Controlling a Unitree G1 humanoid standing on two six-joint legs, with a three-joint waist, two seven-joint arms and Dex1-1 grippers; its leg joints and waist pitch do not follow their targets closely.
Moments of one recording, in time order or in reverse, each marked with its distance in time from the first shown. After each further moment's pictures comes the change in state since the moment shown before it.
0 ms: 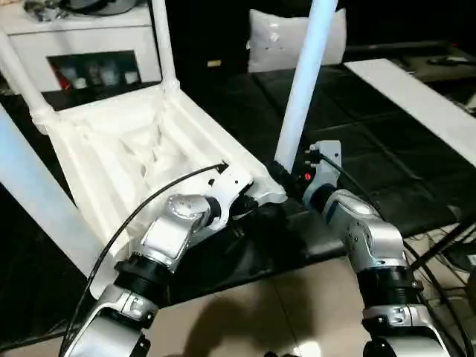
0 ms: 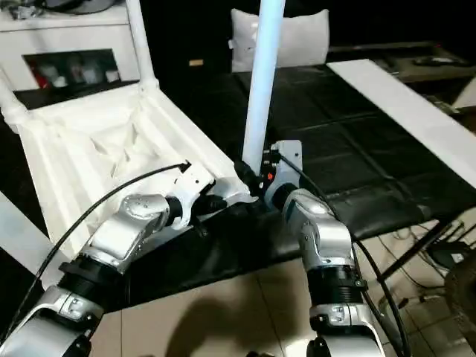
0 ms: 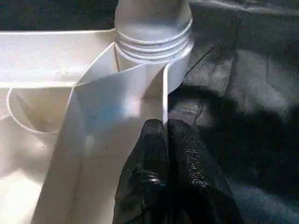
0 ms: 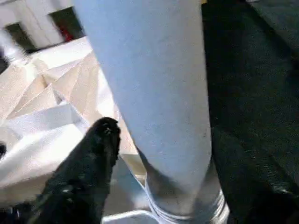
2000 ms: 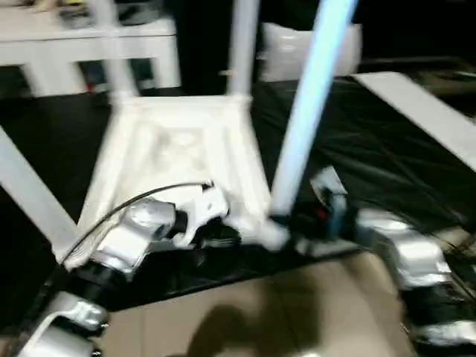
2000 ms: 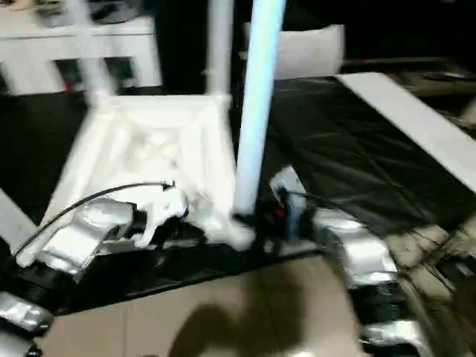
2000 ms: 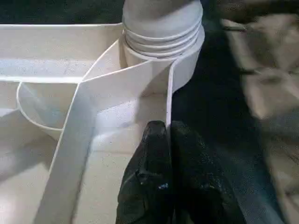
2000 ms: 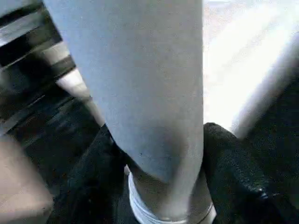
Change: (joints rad) left arm 0.054 0.179 -0.057 -0.044 -0.022 -0.095 -0.340; right arm 0.079 -0.158 0.123 -0.054 0.008 0.067 0.373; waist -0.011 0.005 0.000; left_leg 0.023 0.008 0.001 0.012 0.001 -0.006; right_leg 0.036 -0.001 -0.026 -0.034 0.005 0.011
